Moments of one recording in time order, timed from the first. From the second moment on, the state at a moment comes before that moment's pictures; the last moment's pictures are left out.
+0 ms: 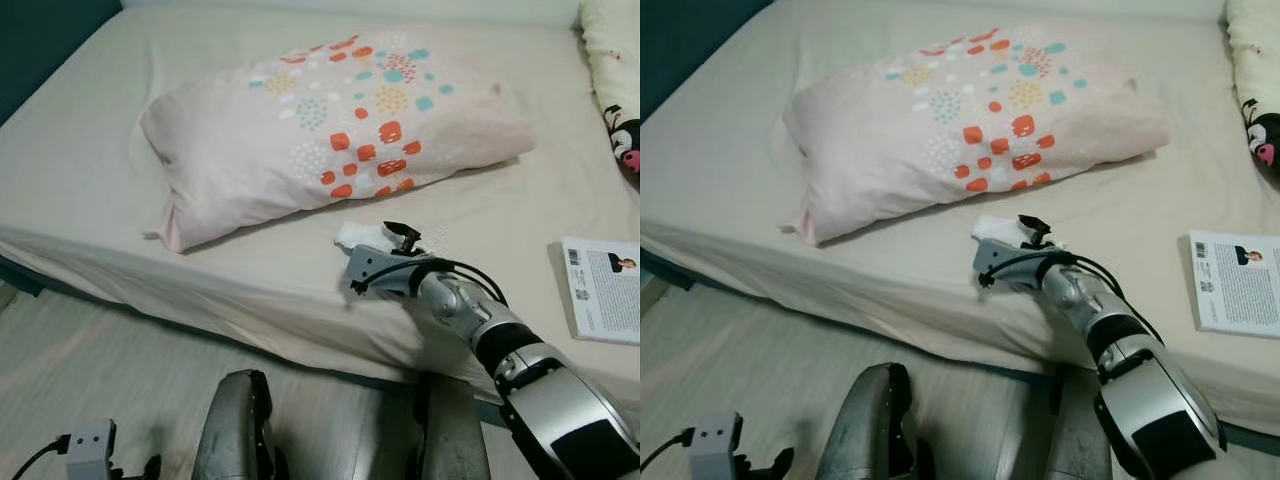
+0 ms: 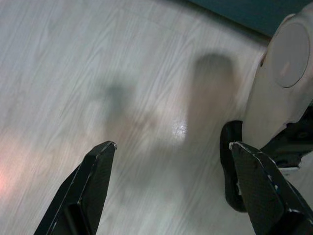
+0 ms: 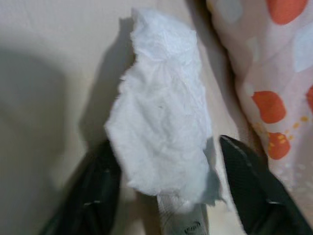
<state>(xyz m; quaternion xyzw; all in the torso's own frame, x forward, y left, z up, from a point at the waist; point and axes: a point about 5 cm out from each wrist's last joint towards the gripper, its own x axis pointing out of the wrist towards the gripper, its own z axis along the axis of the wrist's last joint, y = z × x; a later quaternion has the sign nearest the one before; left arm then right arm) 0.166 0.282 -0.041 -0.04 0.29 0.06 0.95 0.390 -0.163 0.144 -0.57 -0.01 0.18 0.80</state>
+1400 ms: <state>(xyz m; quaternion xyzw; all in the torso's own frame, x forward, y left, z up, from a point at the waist) 0.263 0.259 -0.015 -0.01 0.33 0.16 0.93 0.334 -0.136 0.119 0.04 -0.05 0.25 0.97</state>
